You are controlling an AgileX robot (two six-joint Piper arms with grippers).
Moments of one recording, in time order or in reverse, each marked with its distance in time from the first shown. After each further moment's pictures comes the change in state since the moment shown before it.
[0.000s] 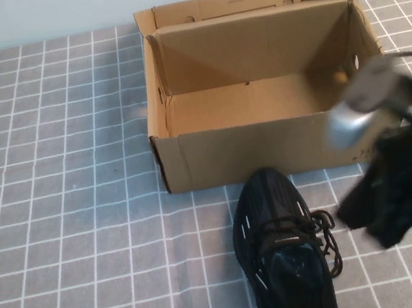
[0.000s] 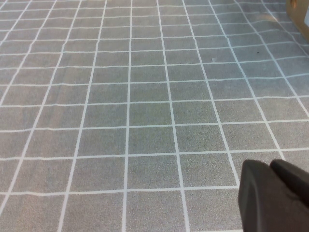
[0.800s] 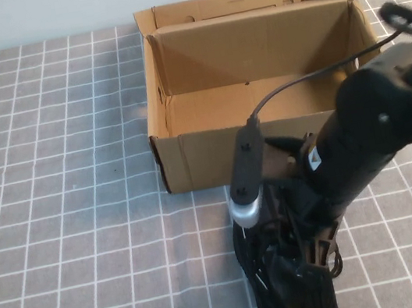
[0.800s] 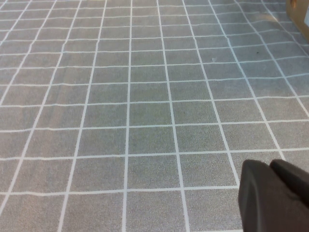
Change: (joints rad) right arm 0.243 0.338 -0.181 -0.317 -0.117 -0.121; left arm 0.000 0.000 0.000 0.000 0.000 0.000
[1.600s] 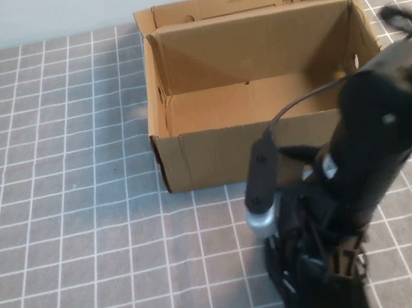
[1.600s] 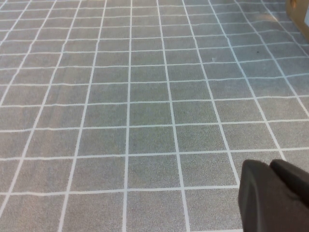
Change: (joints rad) right arm 0.008 -0.011 -0.005 -0.061 0.138 0.085; left arm 0.000 0.000 0.000 0.000 0.000 0.000
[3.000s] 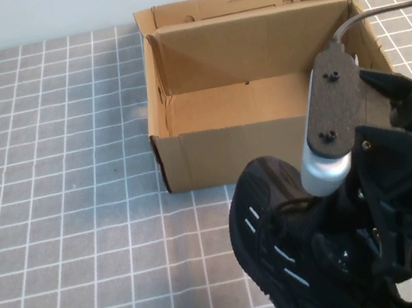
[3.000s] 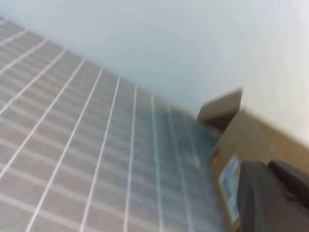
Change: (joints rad) right arm 0.000 -0.362 0.002 0.153 0.064 0.015; left arm 0.000 0.000 0.001 -0.361 -0.327 -0.143
